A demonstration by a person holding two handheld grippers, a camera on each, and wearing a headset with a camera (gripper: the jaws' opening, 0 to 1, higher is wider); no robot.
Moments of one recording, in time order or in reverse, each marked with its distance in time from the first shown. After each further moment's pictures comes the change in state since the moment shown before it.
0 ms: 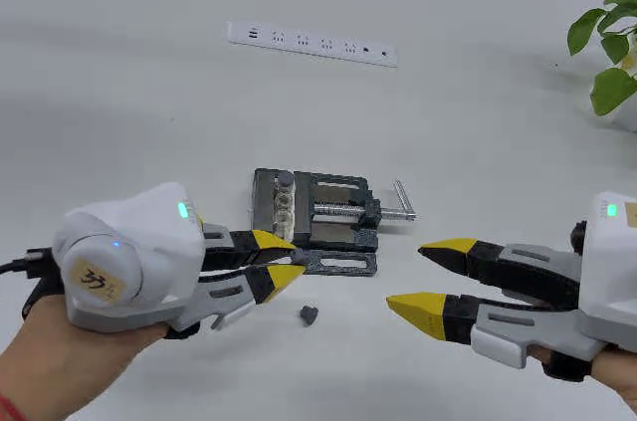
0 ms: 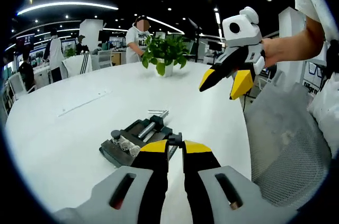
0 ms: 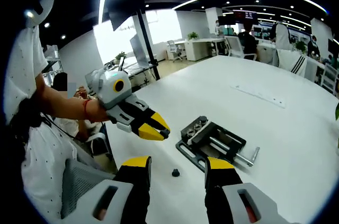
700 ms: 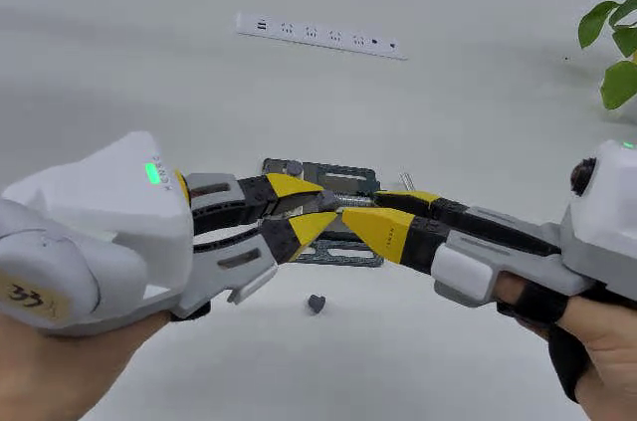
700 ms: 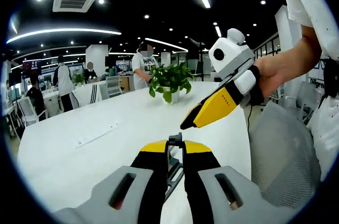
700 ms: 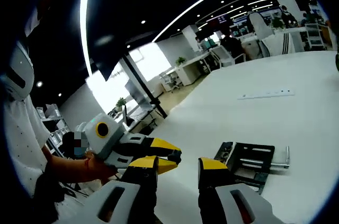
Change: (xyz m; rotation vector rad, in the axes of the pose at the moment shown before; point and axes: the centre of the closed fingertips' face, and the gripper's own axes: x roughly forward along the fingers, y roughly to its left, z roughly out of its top) left arm -0.022 -0.015 0.068 0.126 -0.132 0.059; right arm 0.020 0.039 0.064 0.359 -0.244 0.075
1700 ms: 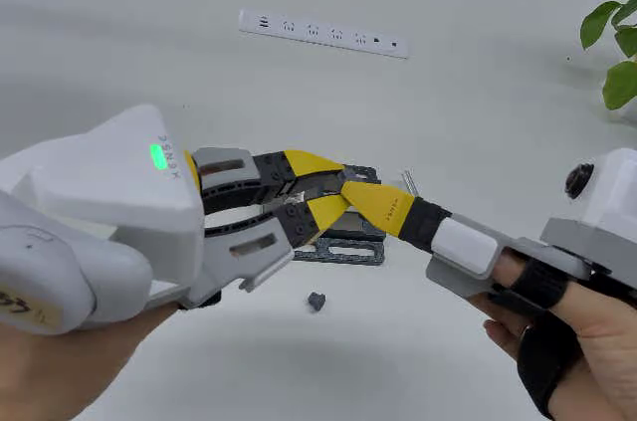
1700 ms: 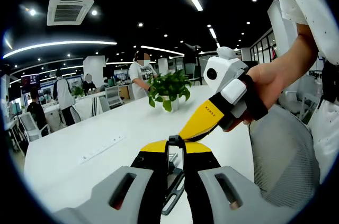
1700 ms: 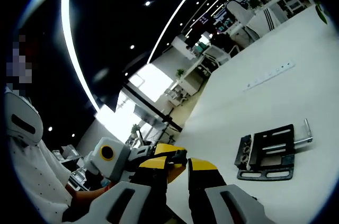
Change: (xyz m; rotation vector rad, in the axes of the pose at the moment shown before) left arm 0.001 -0.002 0.023 0.075 -0.041 -0.007; right arm 0.004 0.016 0.012 0.264 -0.103 0.108
